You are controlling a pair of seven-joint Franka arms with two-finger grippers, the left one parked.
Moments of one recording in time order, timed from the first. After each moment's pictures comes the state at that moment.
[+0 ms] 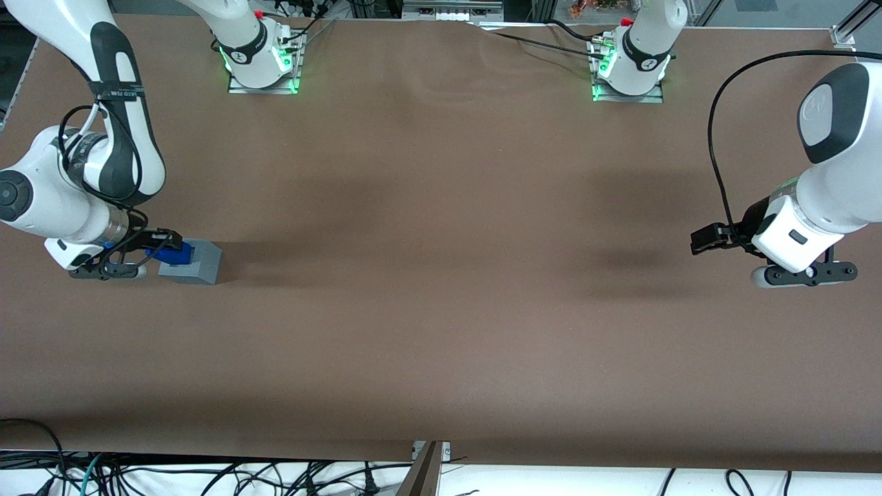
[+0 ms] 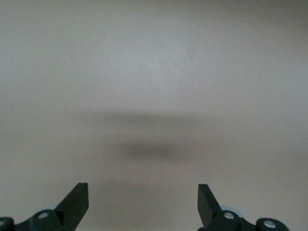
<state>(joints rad) 0.34 0.37 -0.49 -1.96 0.18 2.19 -0.25</state>
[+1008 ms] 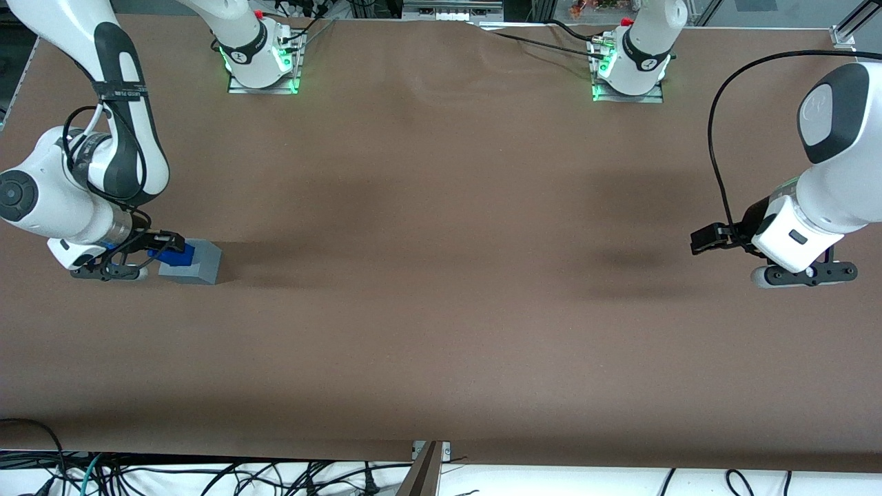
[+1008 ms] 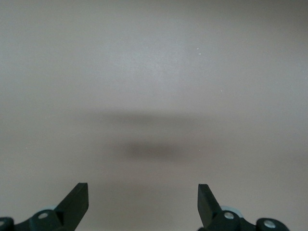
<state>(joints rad) 0.35 0.37 -0.48 -1.96 0.18 2.21 -0.21</state>
